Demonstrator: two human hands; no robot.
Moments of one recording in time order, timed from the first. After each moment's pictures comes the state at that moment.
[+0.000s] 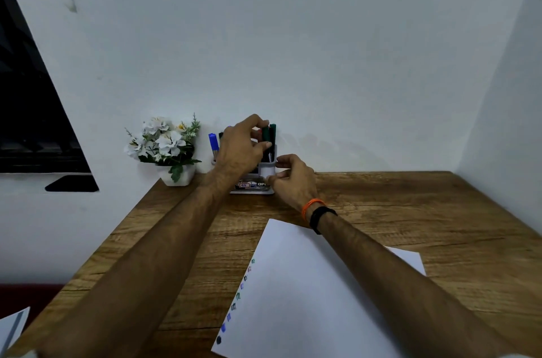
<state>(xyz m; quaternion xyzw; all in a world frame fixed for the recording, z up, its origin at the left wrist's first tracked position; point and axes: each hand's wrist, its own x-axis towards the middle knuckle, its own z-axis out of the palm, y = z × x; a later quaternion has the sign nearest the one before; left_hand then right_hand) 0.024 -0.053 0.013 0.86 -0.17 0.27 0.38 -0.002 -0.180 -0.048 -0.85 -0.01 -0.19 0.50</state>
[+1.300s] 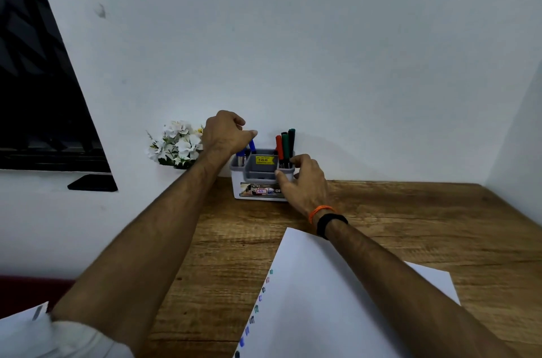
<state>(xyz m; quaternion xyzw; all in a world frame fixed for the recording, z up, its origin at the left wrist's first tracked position) 0.061 -0.001 0.045 0.90 0.00 0.26 0.35 0.015 -0.166 -0.049 -0.88 -0.03 -0.25 0.40</state>
